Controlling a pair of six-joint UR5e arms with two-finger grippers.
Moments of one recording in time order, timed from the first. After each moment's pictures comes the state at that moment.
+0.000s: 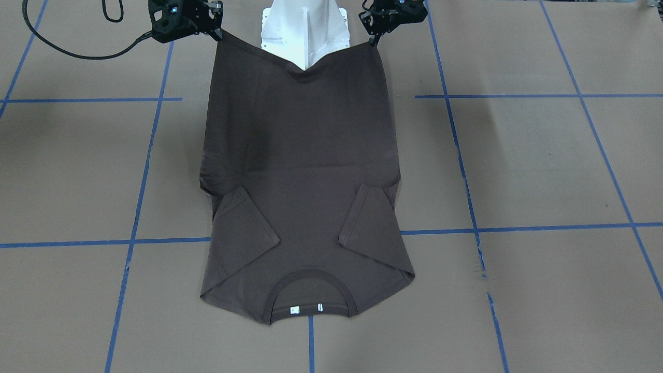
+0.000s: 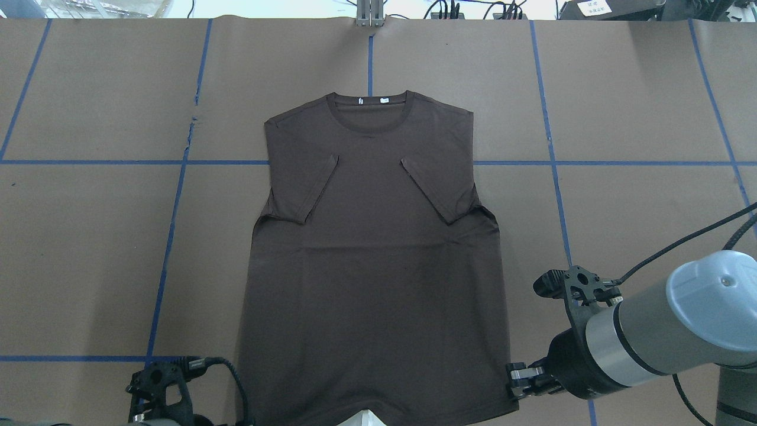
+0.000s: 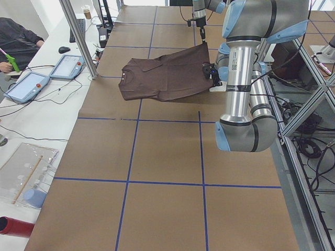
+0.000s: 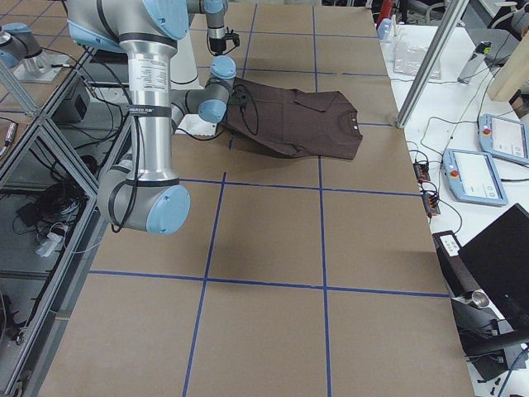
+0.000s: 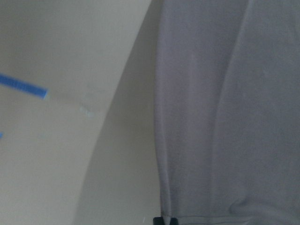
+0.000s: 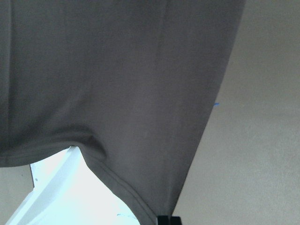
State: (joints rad) left arm 0.08 -1.64 -2.37 -1.68 -1.51 -1.89; right arm 0.32 -1.58 2.34 -1.28 2.12 1.42
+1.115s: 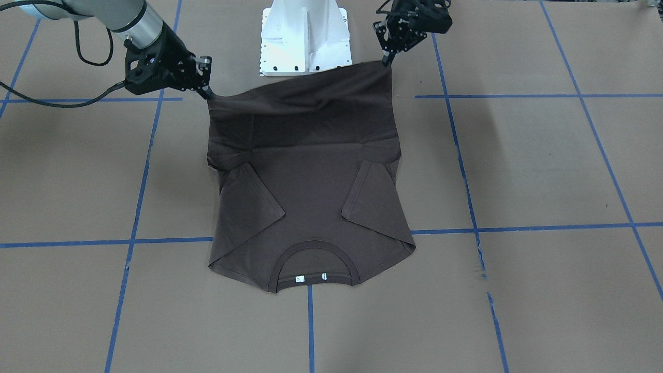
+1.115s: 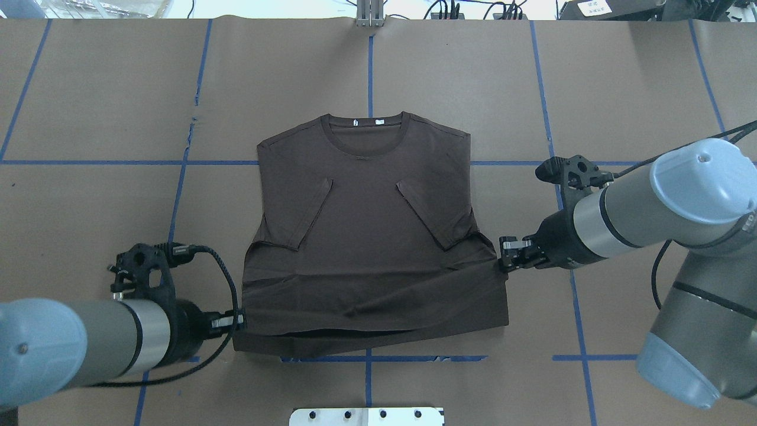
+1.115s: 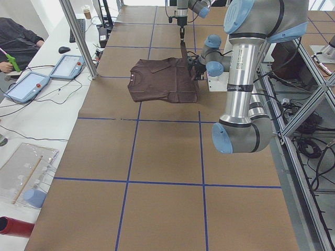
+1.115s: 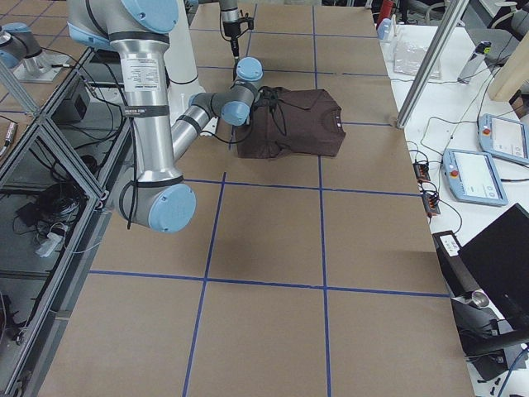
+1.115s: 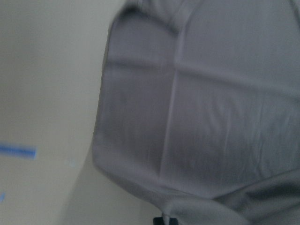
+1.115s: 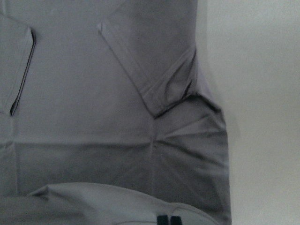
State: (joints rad) left arm -0.29 -1.72 -2.32 -1.69 -1.60 -1.56; right arm 0.64 -1.40 2.11 -1.28 2.11 1.29
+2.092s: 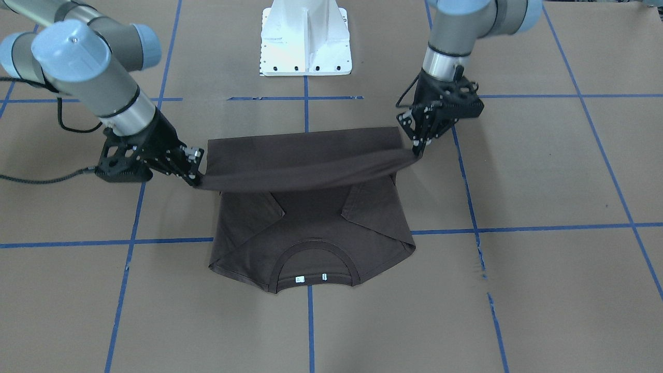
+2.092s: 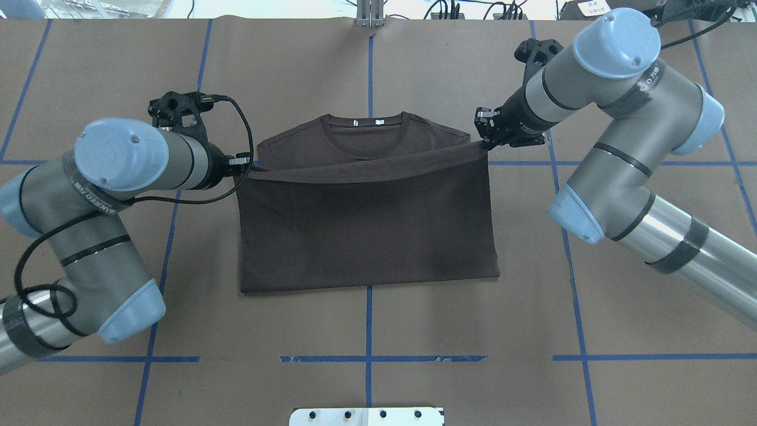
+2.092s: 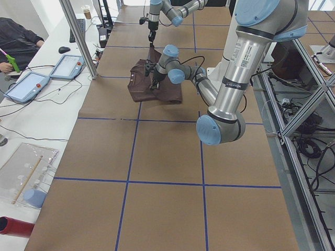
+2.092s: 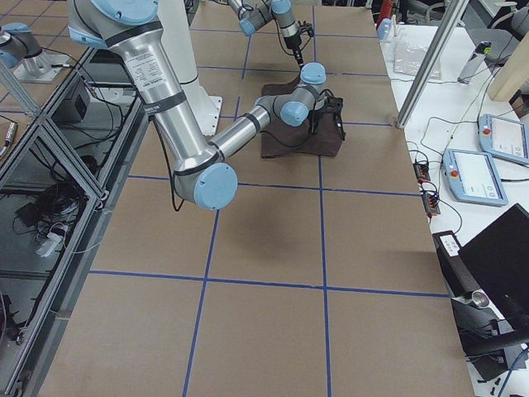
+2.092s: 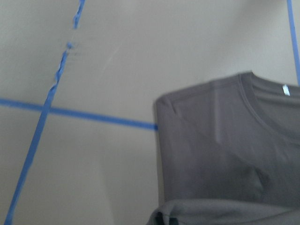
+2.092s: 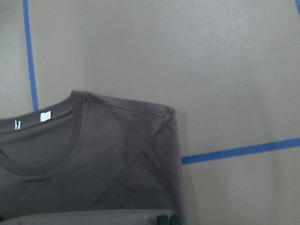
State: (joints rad) left arm -0.66 -1.97 -1.80 -1.87 -1.65 -1.32; right arm 0.84 -1.05 1.63 -1.28 2.09 1.27
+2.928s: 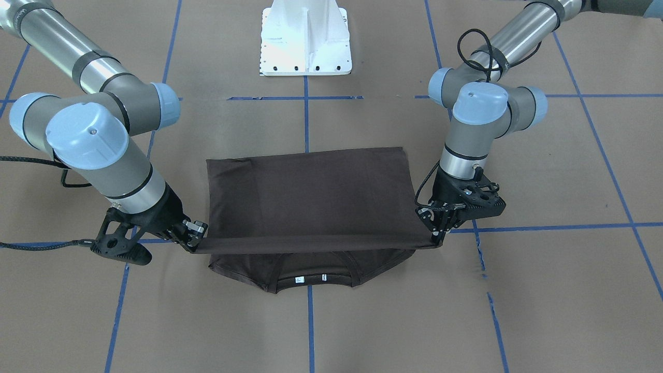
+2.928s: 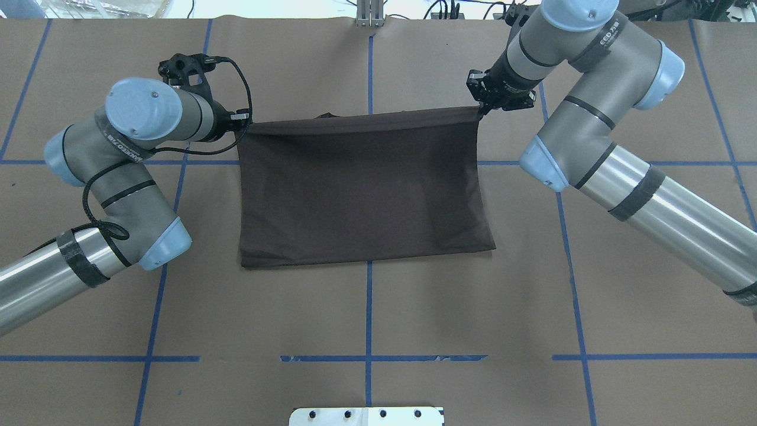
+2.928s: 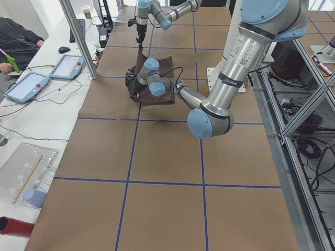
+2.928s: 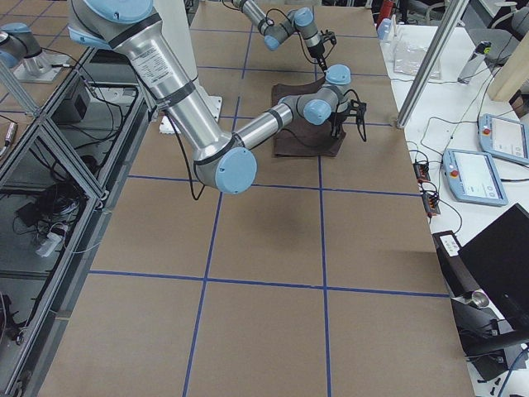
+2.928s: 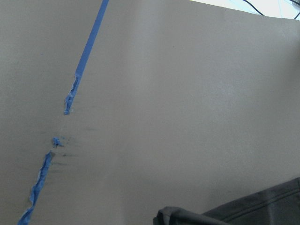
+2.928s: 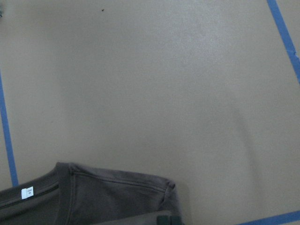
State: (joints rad) left arm -0.75 -2.09 -1.48 -2.10 -1.65 -1.26; right arm 0.89 -0.90 1.40 -1.28 2.07 1.27
